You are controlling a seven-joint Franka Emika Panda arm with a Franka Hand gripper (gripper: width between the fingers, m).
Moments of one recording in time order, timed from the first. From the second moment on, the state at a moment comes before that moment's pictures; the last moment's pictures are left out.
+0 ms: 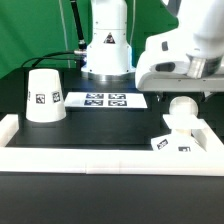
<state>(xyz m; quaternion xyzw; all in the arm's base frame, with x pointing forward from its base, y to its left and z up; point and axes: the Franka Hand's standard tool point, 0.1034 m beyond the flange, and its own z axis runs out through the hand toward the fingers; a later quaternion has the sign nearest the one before) 0.465 0.136 0.049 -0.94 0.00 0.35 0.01</state>
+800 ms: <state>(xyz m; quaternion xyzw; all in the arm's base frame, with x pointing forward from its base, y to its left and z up) 0.456 0.141 0.026 -0.91 0.00 0.41 0.01</state>
